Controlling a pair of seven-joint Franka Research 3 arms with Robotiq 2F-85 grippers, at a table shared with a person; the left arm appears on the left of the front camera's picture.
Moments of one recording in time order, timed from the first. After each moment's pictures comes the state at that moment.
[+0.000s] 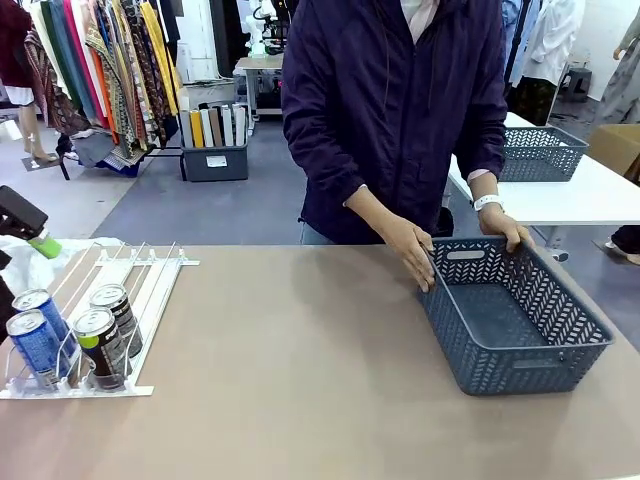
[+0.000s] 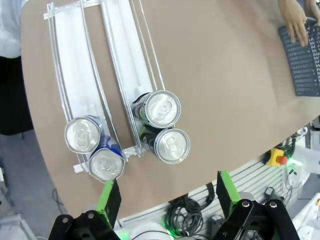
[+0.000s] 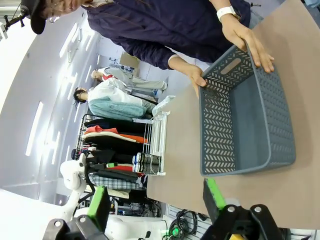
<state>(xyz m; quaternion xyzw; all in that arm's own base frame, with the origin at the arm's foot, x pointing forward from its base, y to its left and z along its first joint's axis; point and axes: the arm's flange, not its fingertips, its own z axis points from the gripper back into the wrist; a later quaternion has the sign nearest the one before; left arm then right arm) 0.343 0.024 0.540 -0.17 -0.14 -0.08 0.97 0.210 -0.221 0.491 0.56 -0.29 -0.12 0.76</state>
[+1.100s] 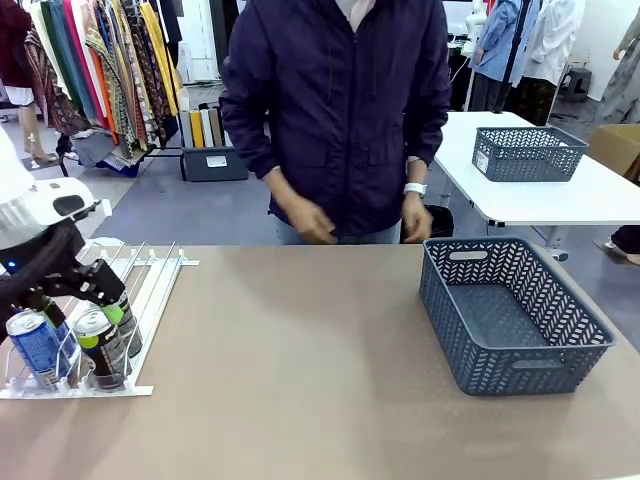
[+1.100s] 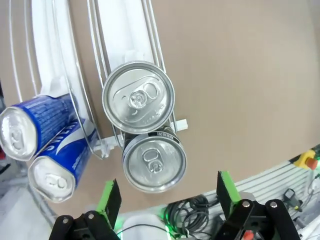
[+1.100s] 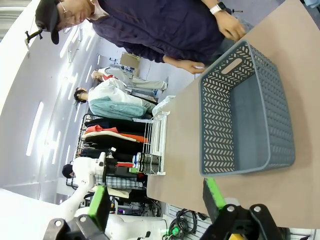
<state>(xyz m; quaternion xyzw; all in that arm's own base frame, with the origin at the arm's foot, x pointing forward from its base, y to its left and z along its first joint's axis) 0.353 -0.063 0.445 -0.07 -0.04 -0.06 0.99 0.210 -0.221 0.491 0.56 -0.29 -0.12 0.76</state>
